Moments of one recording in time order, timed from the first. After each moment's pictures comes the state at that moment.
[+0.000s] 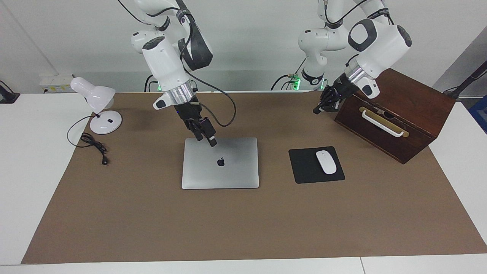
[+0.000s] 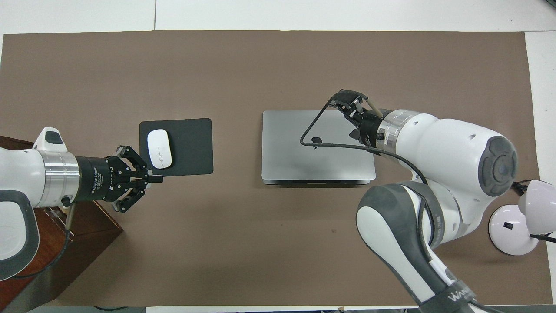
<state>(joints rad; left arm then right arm) -0.02 -0.27 -0.11 -2.26 -0.65 2.00 -1.30 0.39 0.00 -0.01 -2.12 0.36 2.62 0.98</state>
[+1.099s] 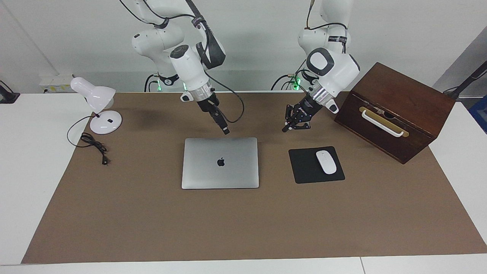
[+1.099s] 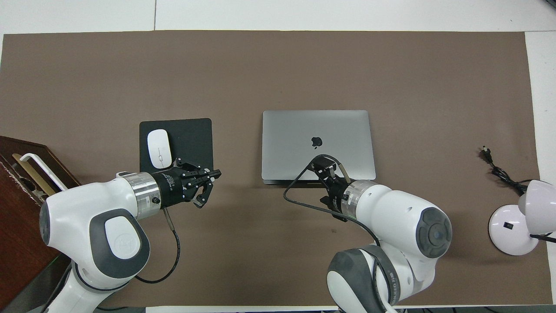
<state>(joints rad) -0.30 -0.16 -0.13 -2.47 -1.15 2.56 -1.67 0.57 -0.10 -0.02 -2.45 0.48 2.72 1.27</state>
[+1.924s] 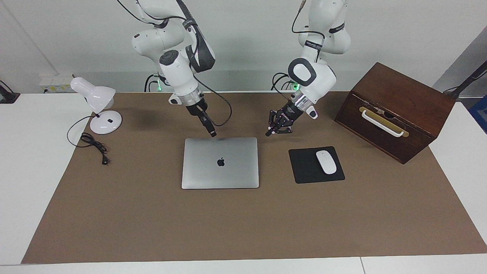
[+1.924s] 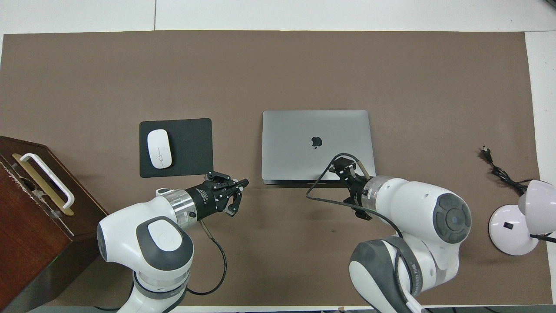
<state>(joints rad) -0.48 -0.03 -0.13 -2.47 -1.68 2.72 -1.28 0.56 -0.12 -0.12 -2.47 0.31 2.64 1.26</state>
